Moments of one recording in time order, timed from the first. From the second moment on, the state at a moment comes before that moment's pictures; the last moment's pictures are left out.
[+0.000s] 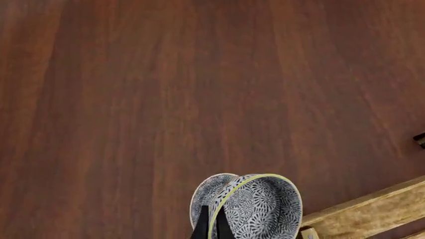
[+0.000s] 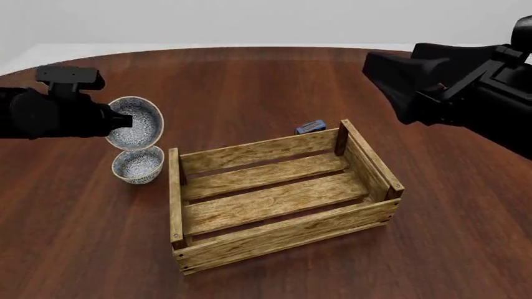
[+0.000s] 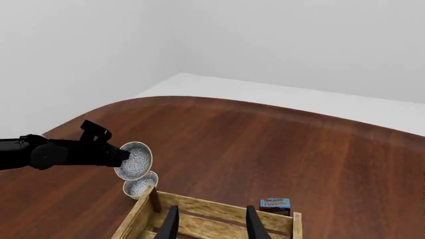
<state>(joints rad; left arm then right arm) -0.01 1.50 -0.88 0.14 0.02 0.57 0.82 -0.66 -0.05 0.10</state>
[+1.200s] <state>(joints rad) 0.05 1.68 -0.79 -0.02 0.00 0.58 0.82 -0.66 -0.05 0.10</state>
